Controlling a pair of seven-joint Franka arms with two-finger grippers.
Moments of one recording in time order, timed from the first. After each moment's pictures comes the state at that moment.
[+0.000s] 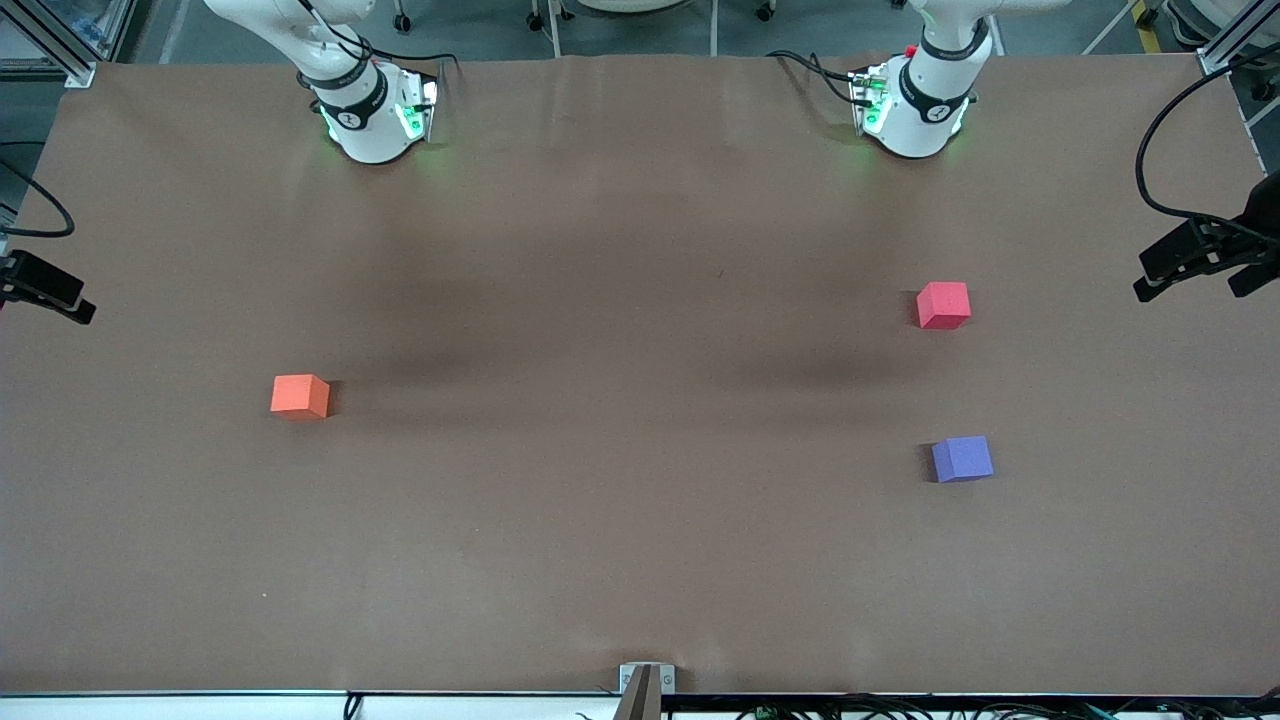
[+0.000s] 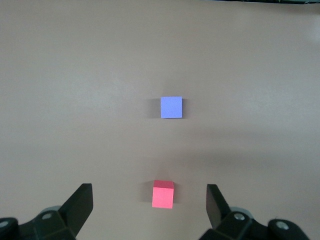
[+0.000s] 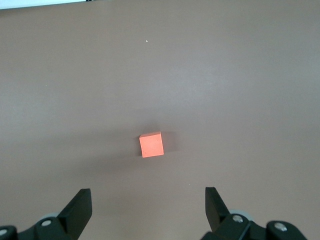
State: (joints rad) left arm 0.01 0.02 -0.01 -1.53 0.00 1.66 -0.04; right arm -0.03 0.10 -0.09 -1.44 0.00 1.59 -0.02
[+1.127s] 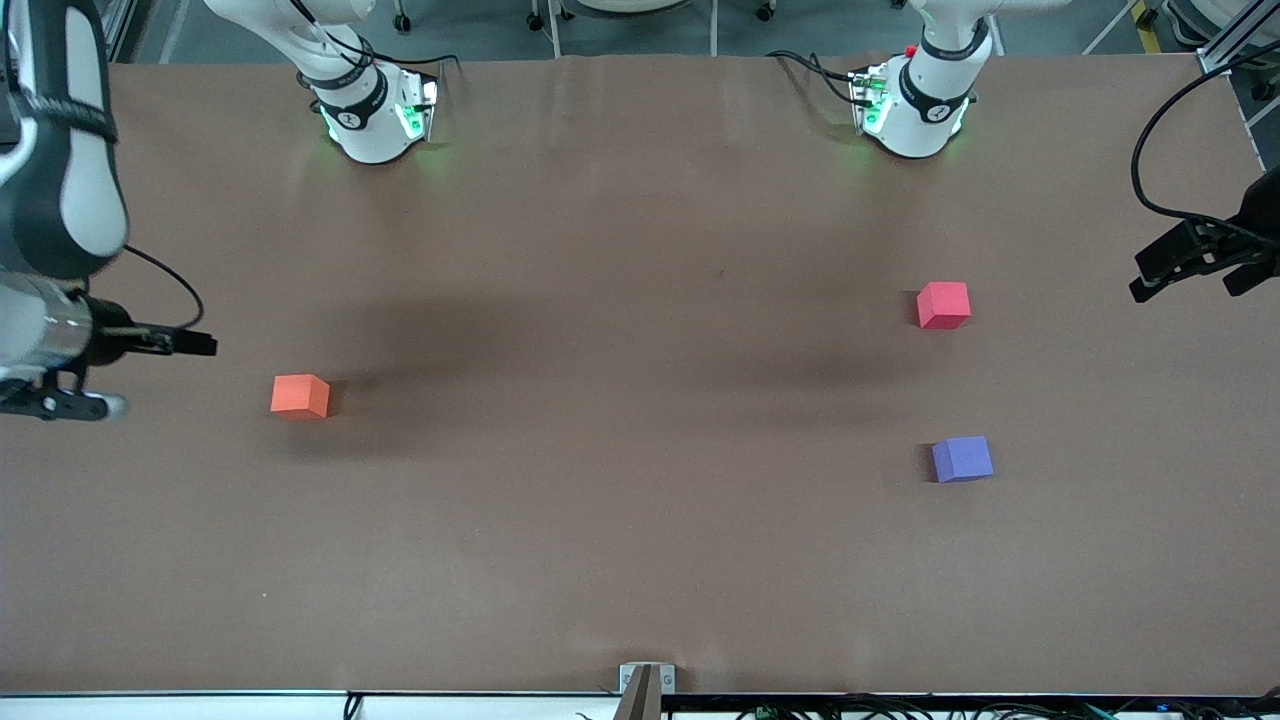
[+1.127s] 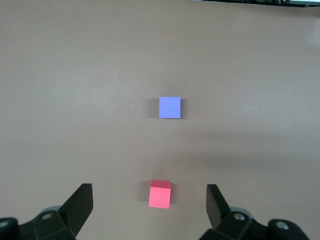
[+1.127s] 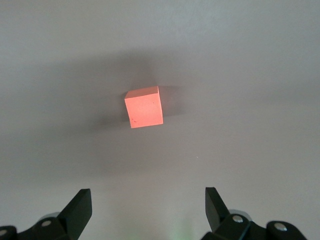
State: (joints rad) left arm 0.01 0.02 -0.01 -1.53 0.00 1.66 -0.07; right arm -0.03 0.30 -0.09 -1.64 0.00 1.65 -0.02
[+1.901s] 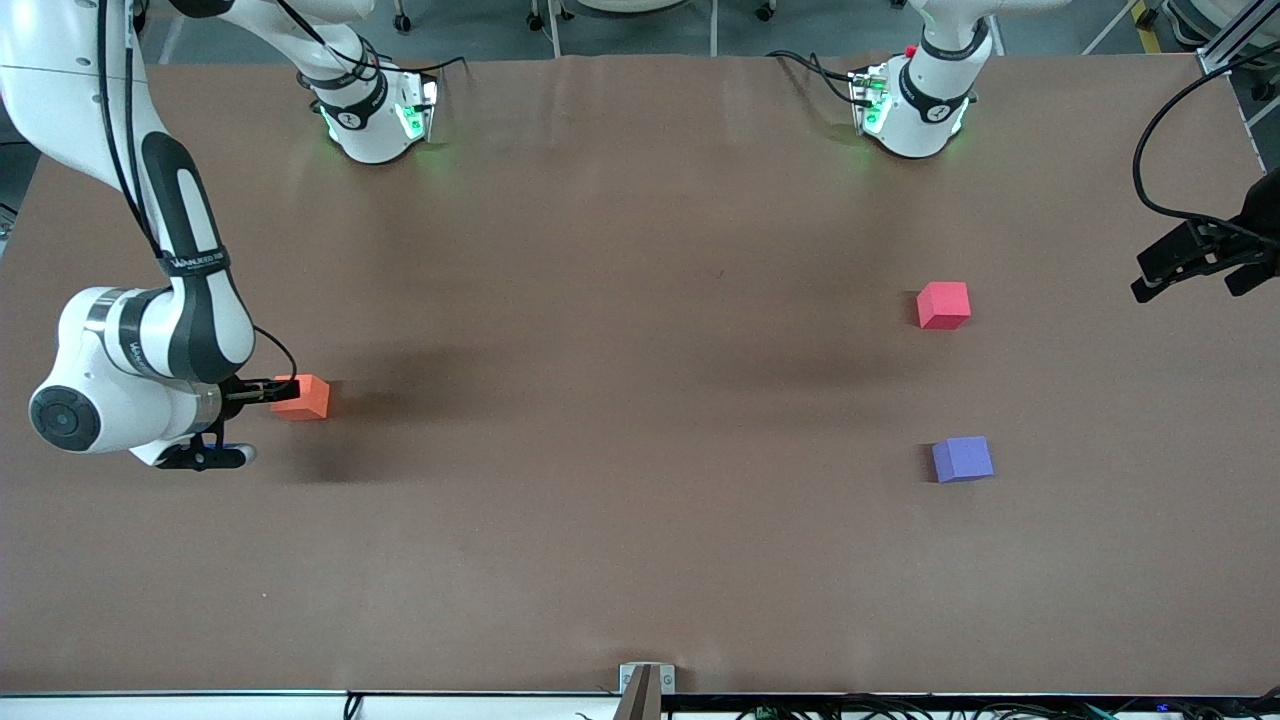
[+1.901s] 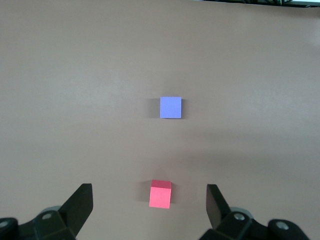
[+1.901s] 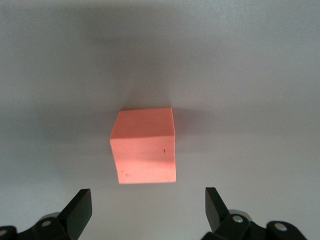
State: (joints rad) left arm 0.01 0.02 -0.01 -1.53 0.00 1.66 -0.07; right arm 0.00 0.54 -0.09 -1.71 0.00 1.87 -0.10
